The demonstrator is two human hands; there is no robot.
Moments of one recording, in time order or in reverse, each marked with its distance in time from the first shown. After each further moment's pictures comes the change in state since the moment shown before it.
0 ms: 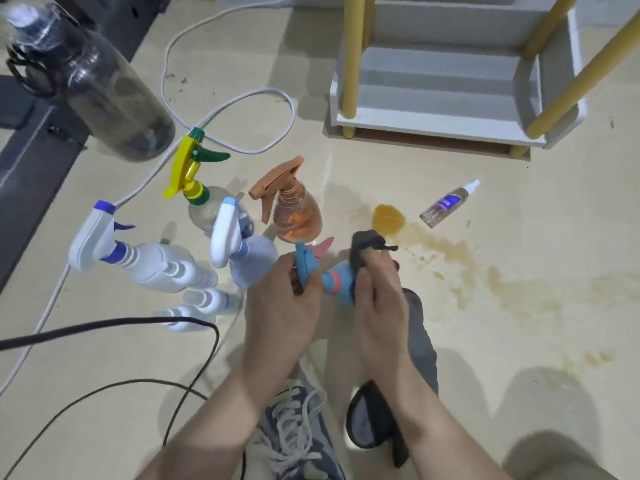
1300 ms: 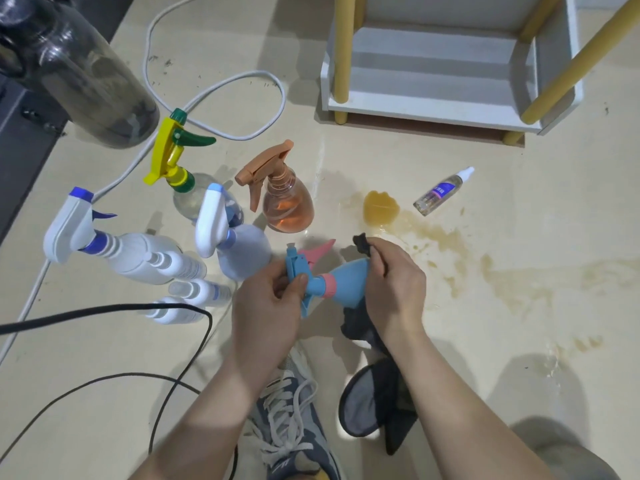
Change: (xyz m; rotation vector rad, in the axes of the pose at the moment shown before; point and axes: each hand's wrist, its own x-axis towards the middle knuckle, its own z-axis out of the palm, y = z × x) left_hand -0.006 -0.020 0.002 -0.177 -0.062 -0.090; right_hand 0.031 0.021 -0.016 -0.147 0.097 -0.007
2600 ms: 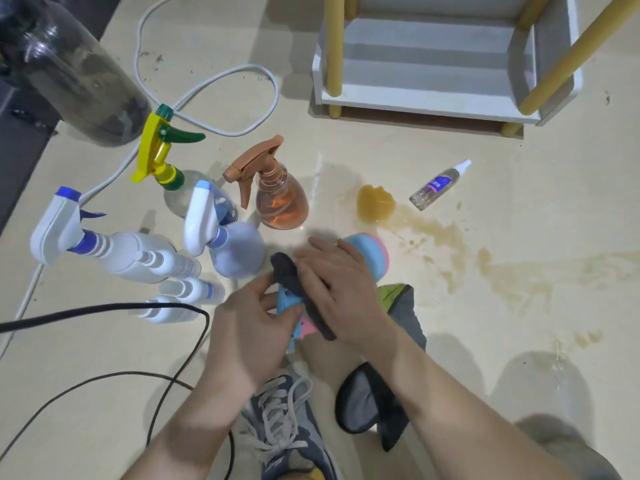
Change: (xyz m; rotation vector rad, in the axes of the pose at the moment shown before) left_hand -0.019 0.022 -0.015 0.111 -0.122 -0.141; right_hand -0.016 -0.022 0.011 -0.095 -0.420 -0.485
